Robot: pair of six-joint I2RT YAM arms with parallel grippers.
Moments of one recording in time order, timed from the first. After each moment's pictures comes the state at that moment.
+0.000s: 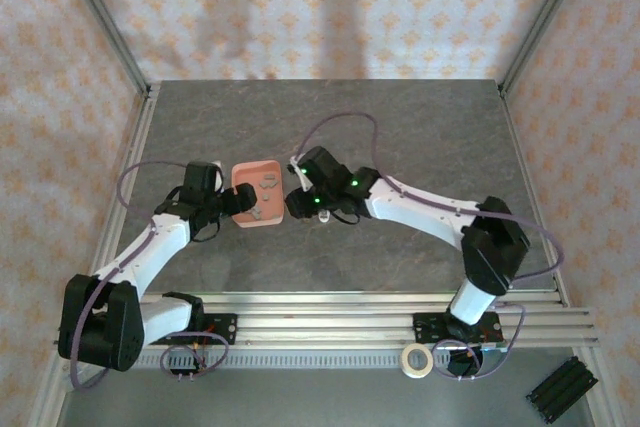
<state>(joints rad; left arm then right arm) -0.11 1.16 0.62 -0.36 0.12 -0.50 0.92 1.70 1.32 -0.51 -0.09 0.34</state>
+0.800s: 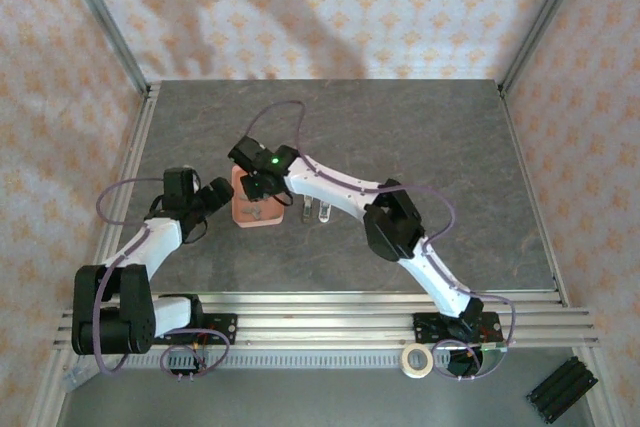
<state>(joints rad) 0.11 1.22 0.51 -0.12 0.15 -0.62 0.99 2.39 2.21 -0.90 0.13 0.51</state>
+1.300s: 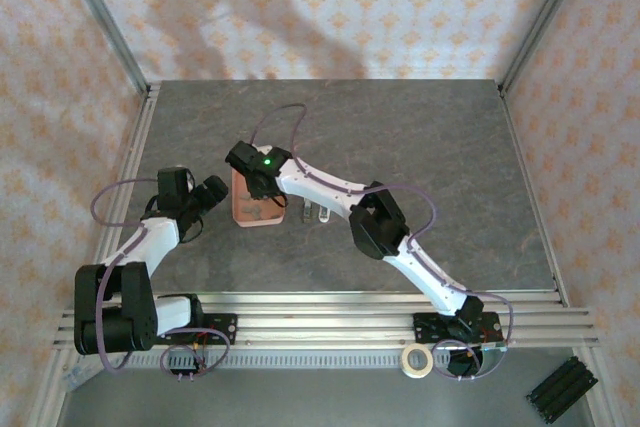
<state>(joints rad) 0.15 1.23 0.51 -0.11 0.15 -0.62 0.98 2.54 2.36 -1.01 0.24 0.67</state>
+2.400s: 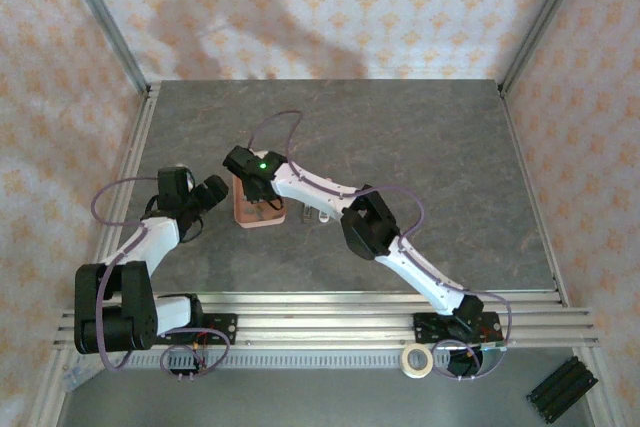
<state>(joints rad) 0.15 1.23 0.51 -0.09 0.15 -0.59 0.98 2.65 2.47 -1.01 0.20 0.69</state>
